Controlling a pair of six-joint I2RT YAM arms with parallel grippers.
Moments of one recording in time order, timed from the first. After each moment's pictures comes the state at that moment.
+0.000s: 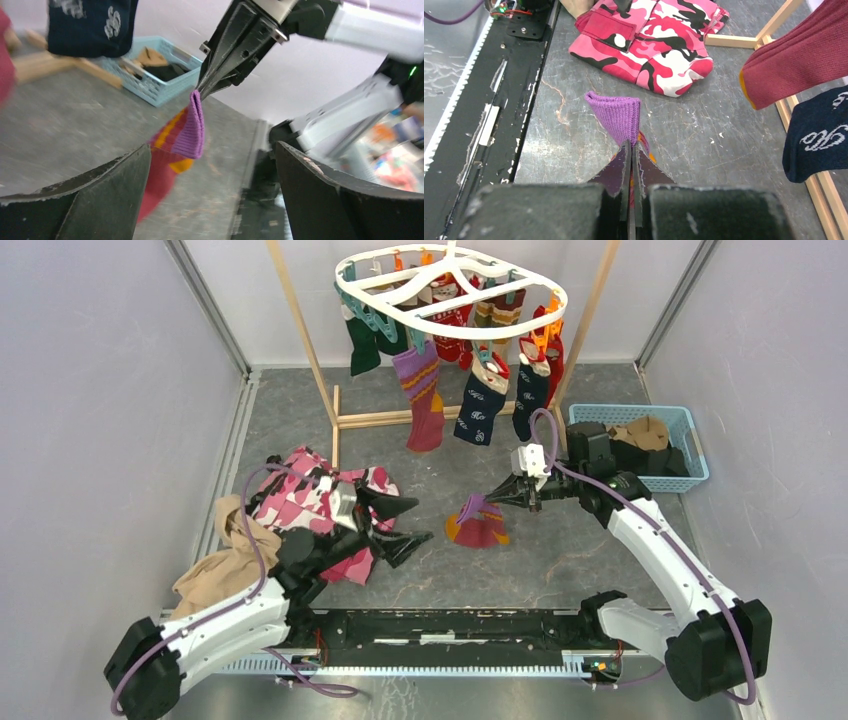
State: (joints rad) left arm -0.79 0.75 0.21 0.83 0.31 -0.51; right arm 0.31 1.08 0.87 -0.44 -1.16 -0.81
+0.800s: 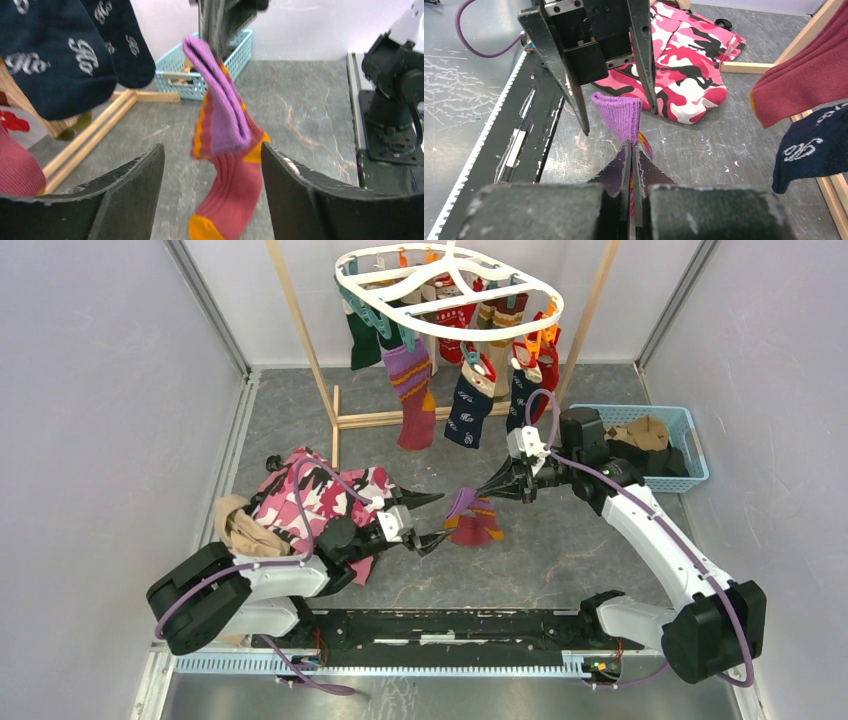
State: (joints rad) left arm -0.89 1.21 0.23 1.19 0.31 0.12; right arm 0.33 1.16 0.95 -0.37 -1.27 -0.65
